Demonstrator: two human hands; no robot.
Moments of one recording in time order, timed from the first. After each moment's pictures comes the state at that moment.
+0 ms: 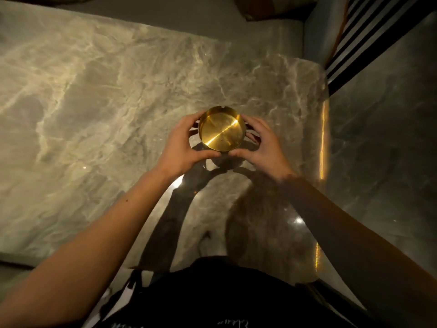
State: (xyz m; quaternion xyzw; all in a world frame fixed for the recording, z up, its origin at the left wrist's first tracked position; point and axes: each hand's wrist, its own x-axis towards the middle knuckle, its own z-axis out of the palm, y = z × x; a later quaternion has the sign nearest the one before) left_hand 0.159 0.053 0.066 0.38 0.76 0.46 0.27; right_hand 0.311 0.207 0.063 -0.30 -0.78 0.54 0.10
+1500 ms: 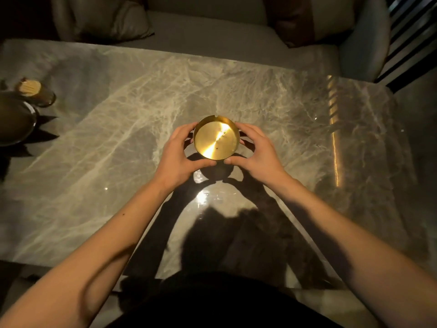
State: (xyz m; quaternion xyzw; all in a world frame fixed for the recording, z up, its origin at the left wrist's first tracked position) left_hand -0.091 -0.157 0.092 0.39 0.76 0.45 0.24; right_hand 0.061 -0.007 0.097 -0.27 -0.81 0.51 0.14
